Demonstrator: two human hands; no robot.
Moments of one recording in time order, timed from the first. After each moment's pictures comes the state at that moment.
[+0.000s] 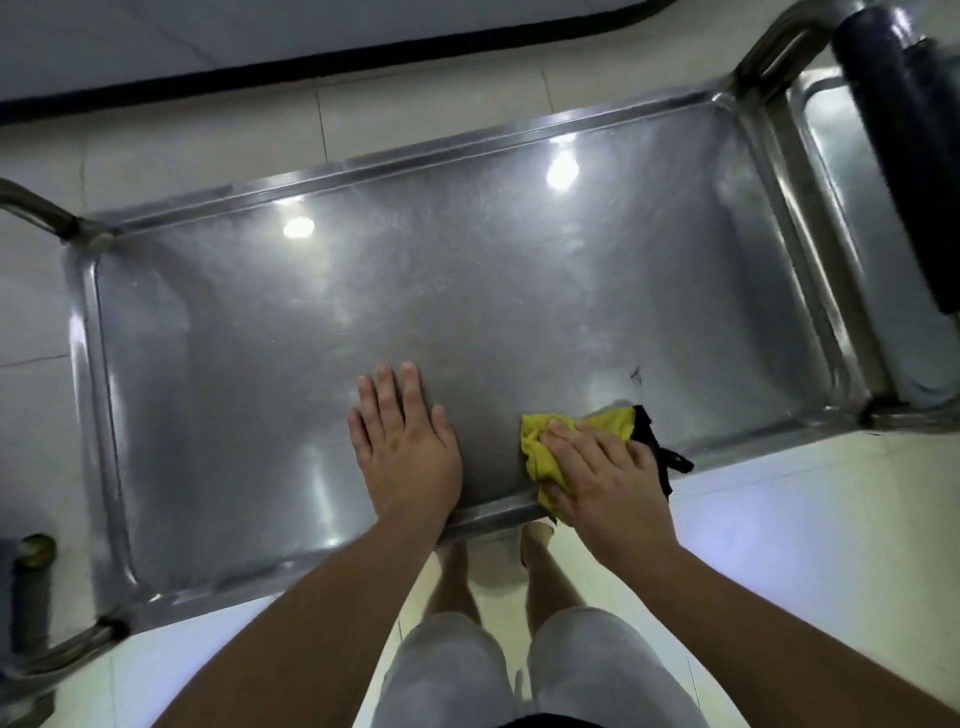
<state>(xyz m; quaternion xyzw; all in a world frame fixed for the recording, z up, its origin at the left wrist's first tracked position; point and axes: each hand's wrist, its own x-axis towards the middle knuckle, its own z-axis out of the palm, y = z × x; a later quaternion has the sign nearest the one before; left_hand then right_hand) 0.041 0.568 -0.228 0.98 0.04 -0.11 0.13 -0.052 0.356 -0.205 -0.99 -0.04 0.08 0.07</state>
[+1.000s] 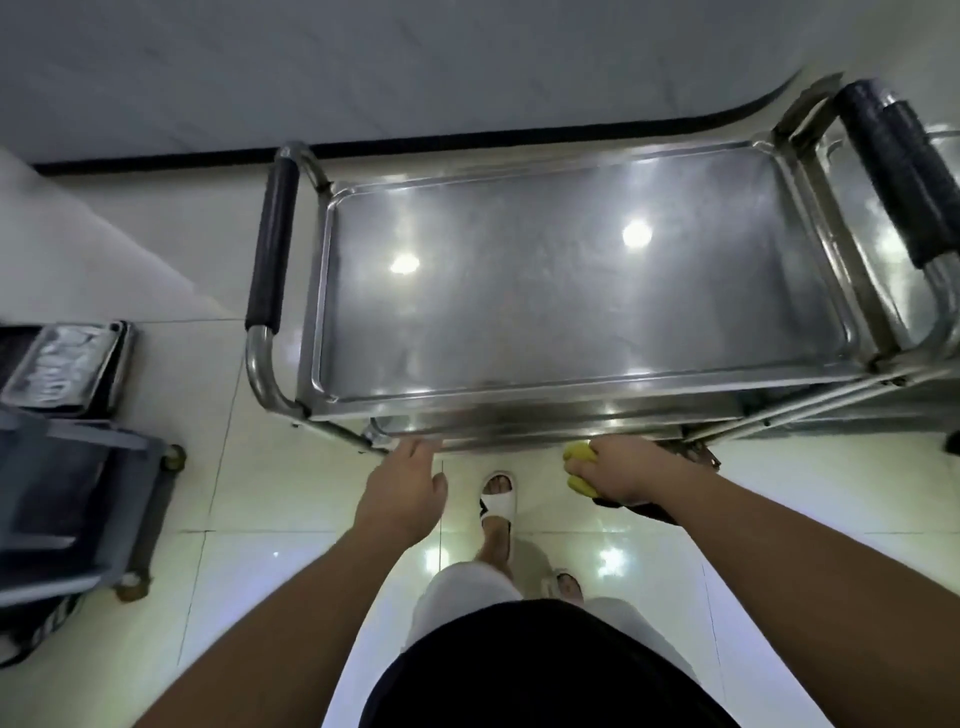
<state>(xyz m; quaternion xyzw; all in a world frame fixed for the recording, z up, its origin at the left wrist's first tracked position) -0.167 0.731 -0.128 0.96 -0.01 -0.25 0.16 -0.139 0.436 -0.094 -0.88 0.03 0.45 0.15</state>
